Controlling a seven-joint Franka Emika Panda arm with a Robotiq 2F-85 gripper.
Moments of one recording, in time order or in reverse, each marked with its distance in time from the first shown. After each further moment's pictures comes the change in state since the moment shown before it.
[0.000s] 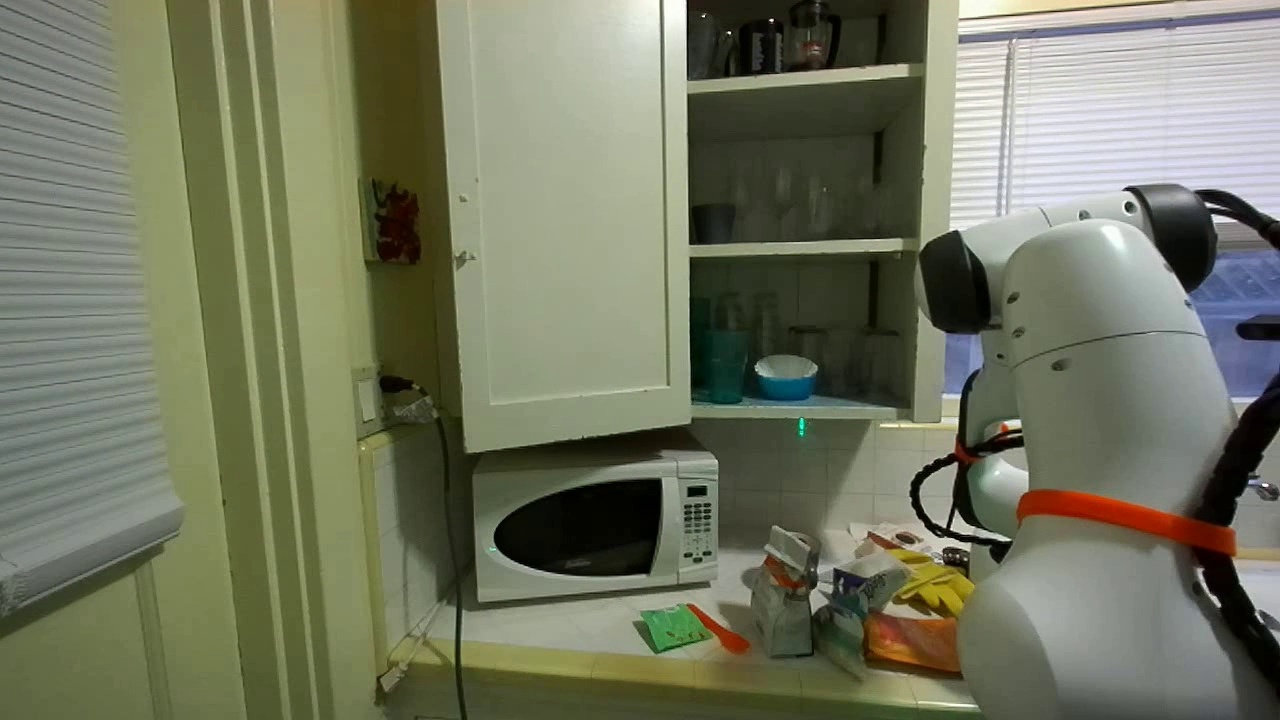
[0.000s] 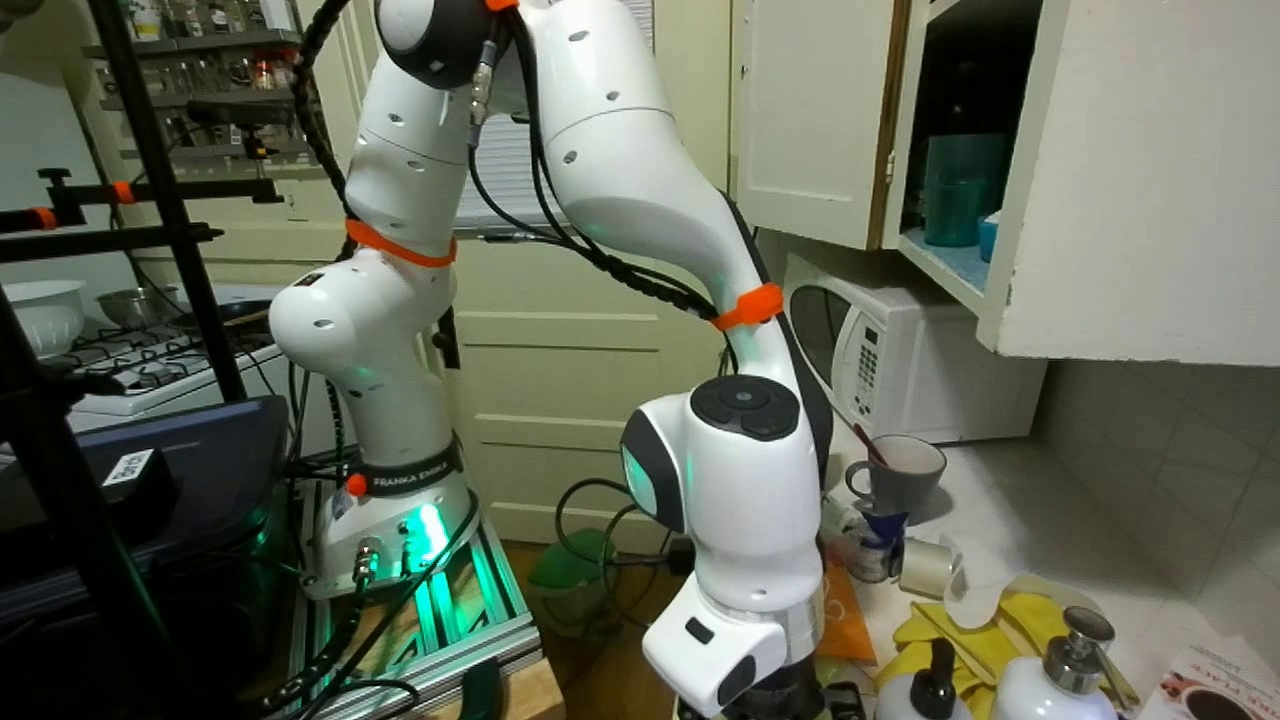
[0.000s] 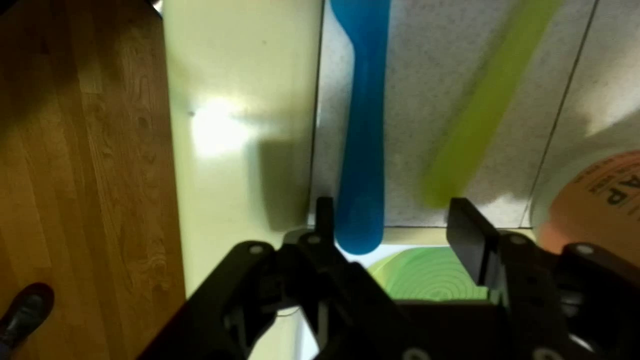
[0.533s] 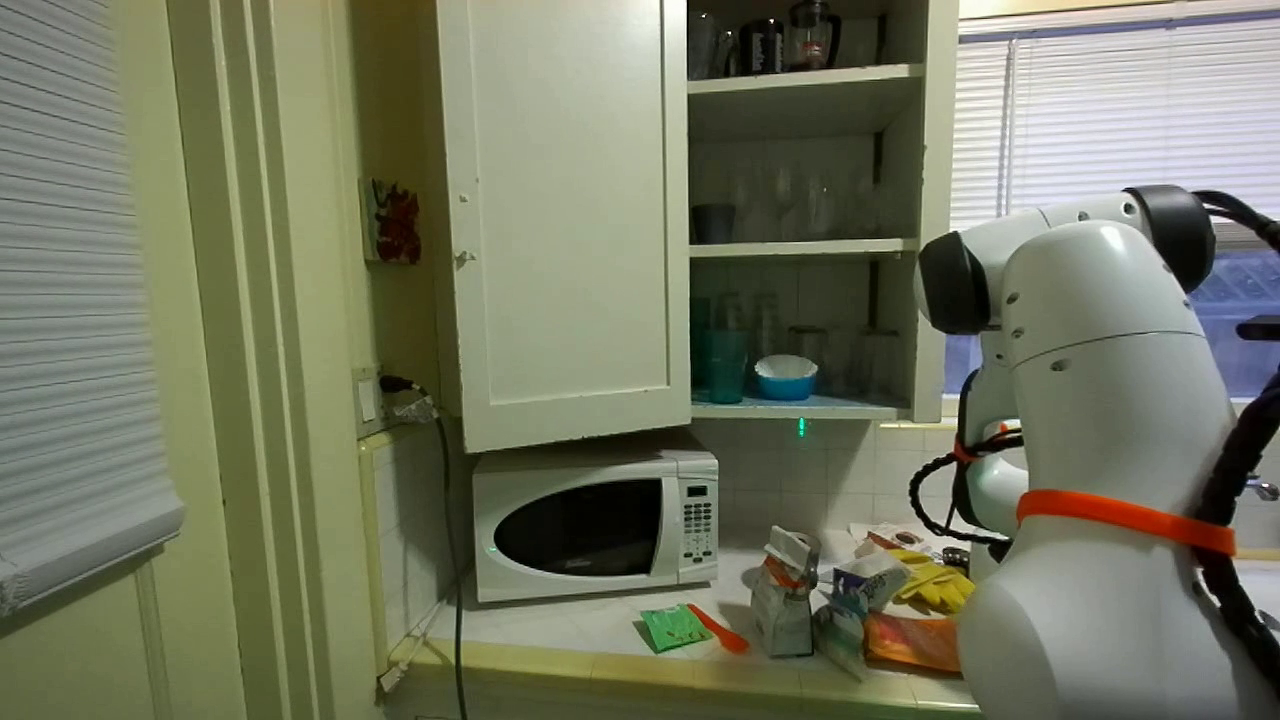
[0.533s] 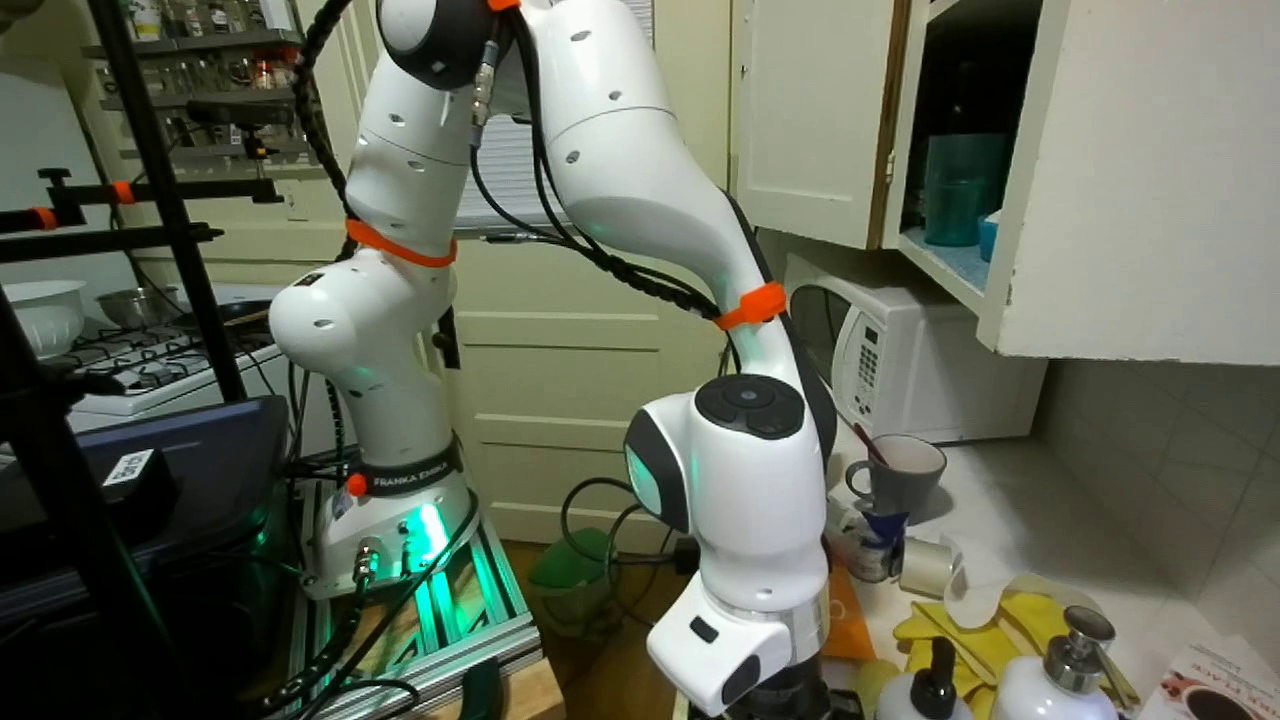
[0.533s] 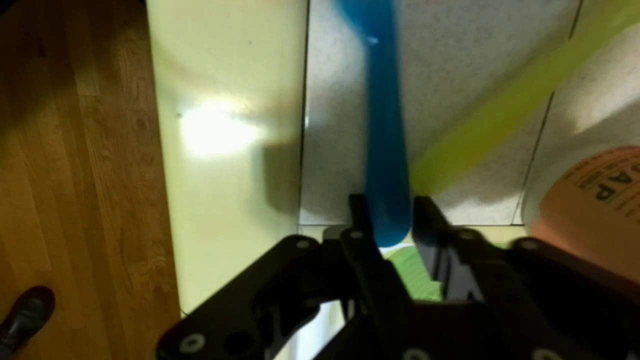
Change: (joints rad) arm 0.000 0.004 0.001 0.009 0.000 -0.002 0.016
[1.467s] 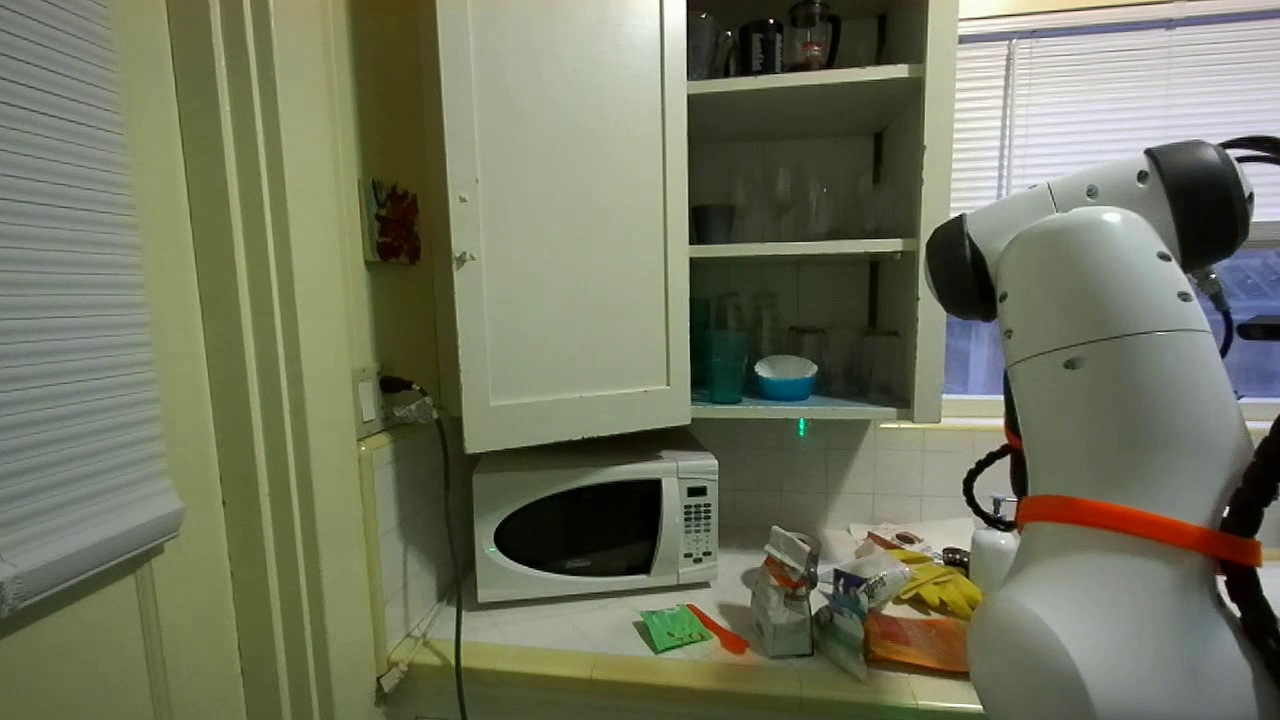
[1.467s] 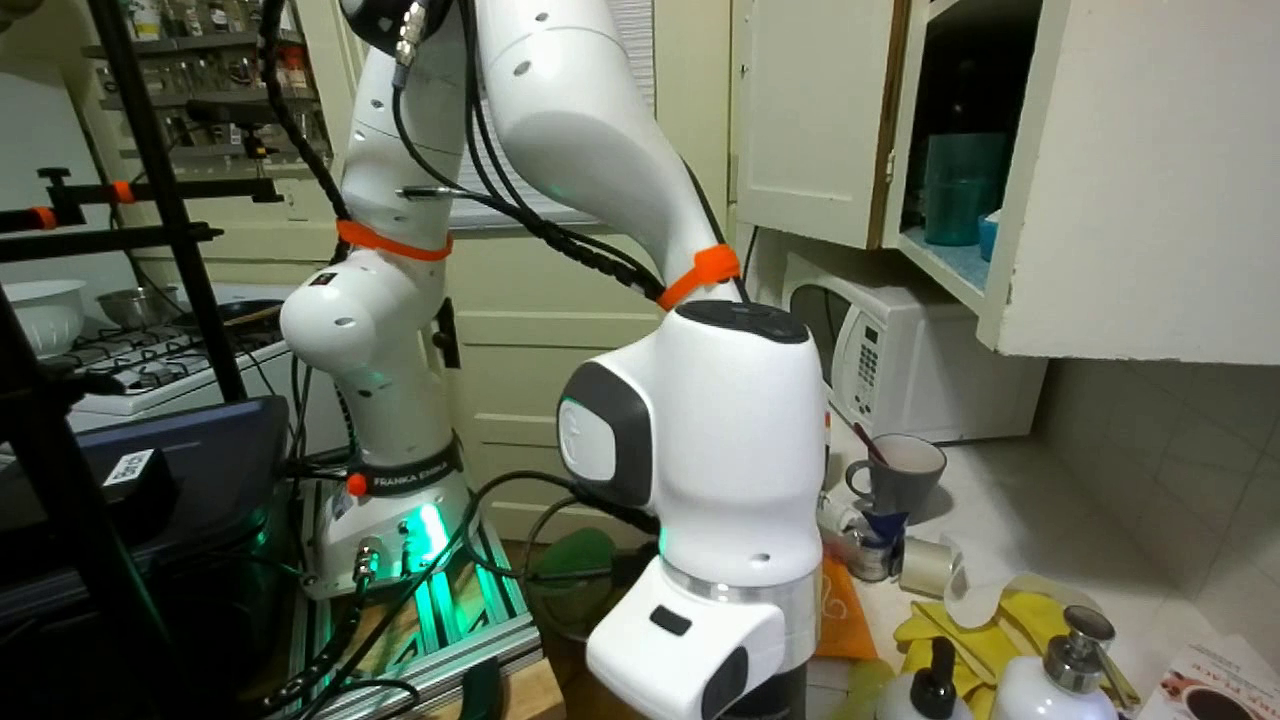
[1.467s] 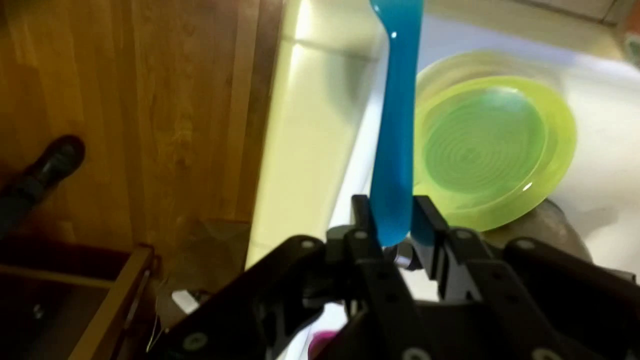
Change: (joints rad) arm 0.157 -0.076 -0.349 0.004 -0.426 -0.058 0.053
